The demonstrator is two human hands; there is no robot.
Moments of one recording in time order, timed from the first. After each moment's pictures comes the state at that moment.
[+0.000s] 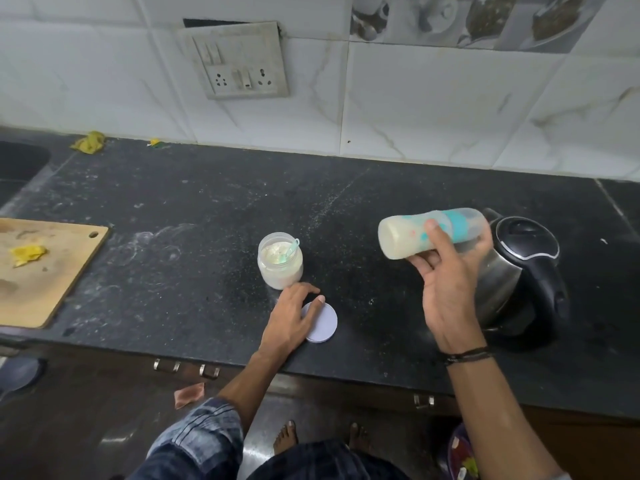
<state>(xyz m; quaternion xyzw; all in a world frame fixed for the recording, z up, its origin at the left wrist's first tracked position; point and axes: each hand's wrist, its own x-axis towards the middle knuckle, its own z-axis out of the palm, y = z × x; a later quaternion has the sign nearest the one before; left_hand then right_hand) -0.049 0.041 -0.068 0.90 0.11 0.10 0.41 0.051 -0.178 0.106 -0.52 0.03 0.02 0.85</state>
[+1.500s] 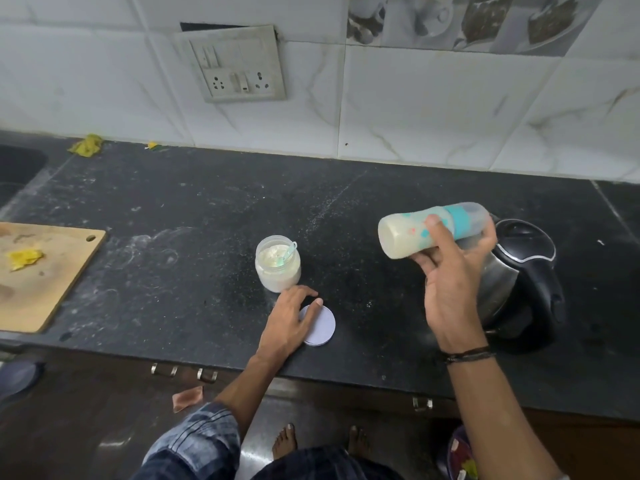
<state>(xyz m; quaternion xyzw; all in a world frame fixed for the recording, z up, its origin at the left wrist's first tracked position) -0.048 0.041 -0.069 0.90 0.11 0.11 0.41 0.055 -0.178 0.113 -0.52 0.03 0.00 0.85</state>
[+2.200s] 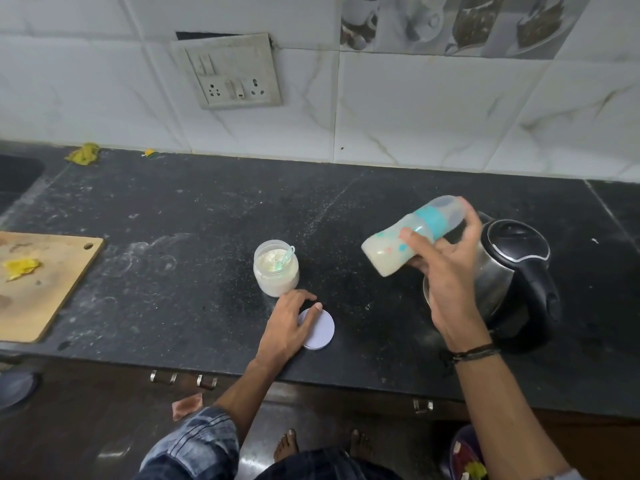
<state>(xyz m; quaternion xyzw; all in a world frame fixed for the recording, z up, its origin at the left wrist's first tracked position) -0.048 0.042 -0.068 0.90 0.10 0.11 0.41 0.057 -0.181 0.116 -0.58 -0.01 0.02 0.81</state>
